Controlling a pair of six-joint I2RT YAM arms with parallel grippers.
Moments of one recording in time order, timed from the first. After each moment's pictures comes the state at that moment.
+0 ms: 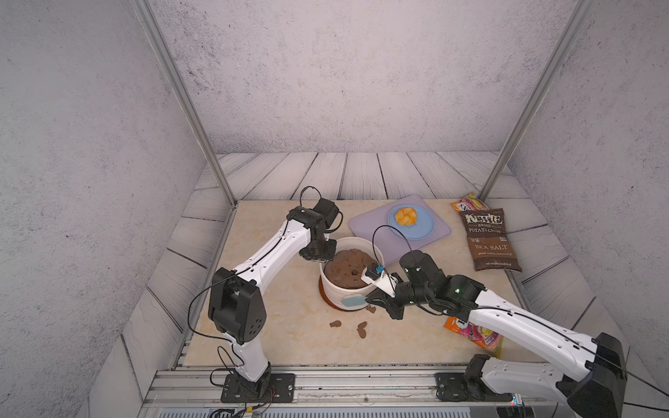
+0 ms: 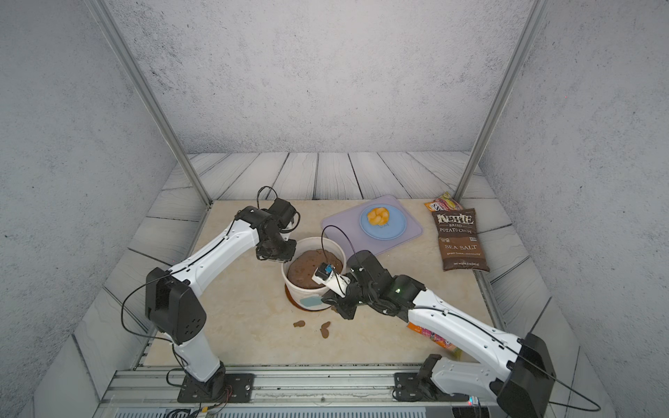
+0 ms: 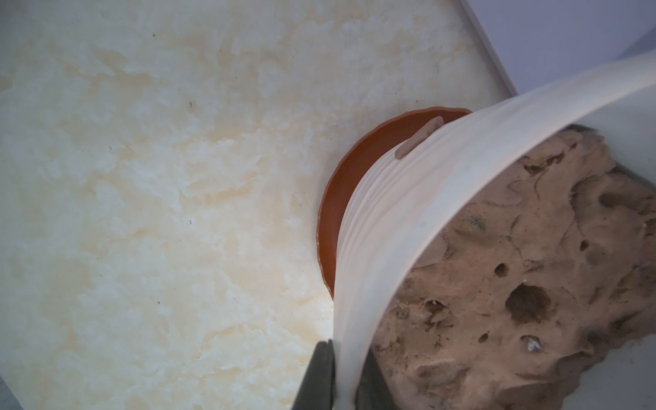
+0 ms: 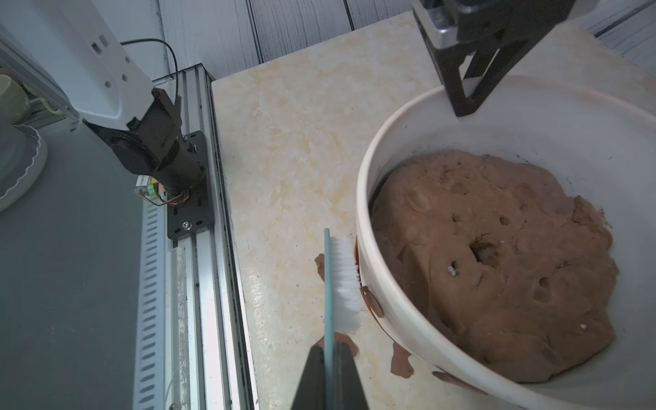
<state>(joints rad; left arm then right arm) -0.53 1.78 1.65 -1.20 -0.02 -0.26 0.85 1.17 0.95 -0.53 -0.42 -0.20</state>
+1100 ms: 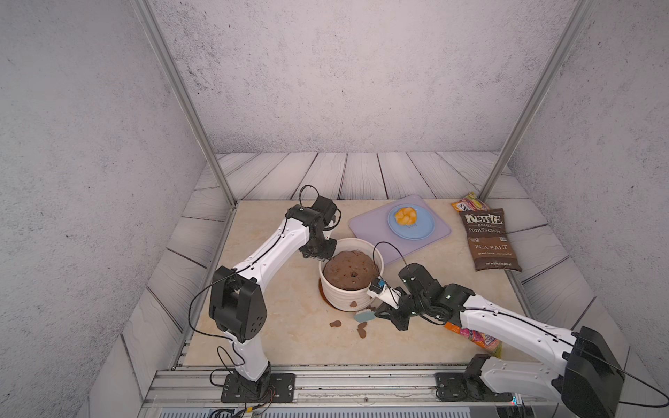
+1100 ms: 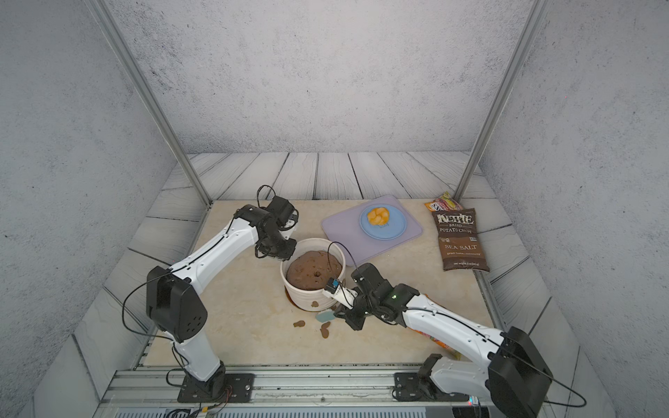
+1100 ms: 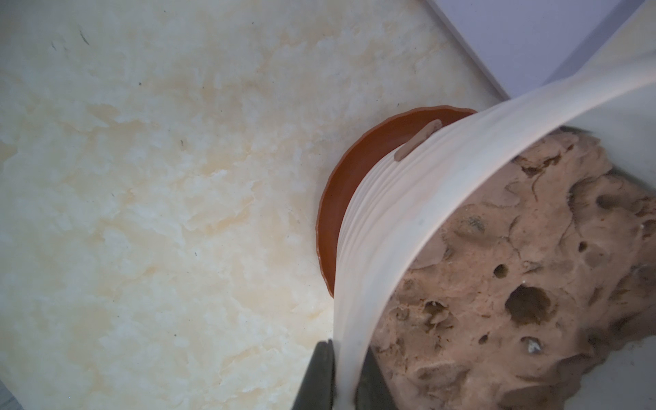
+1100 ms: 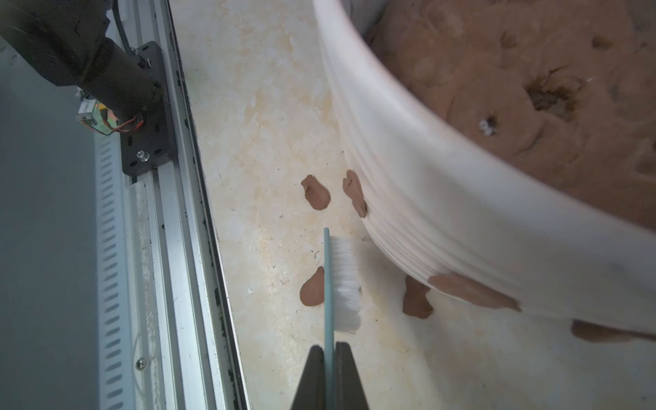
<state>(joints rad) -0.51 1.79 1.66 -1.18 0.01 -0.12 0.81 1.16 0.74 -0.49 -0.45 -0.22</state>
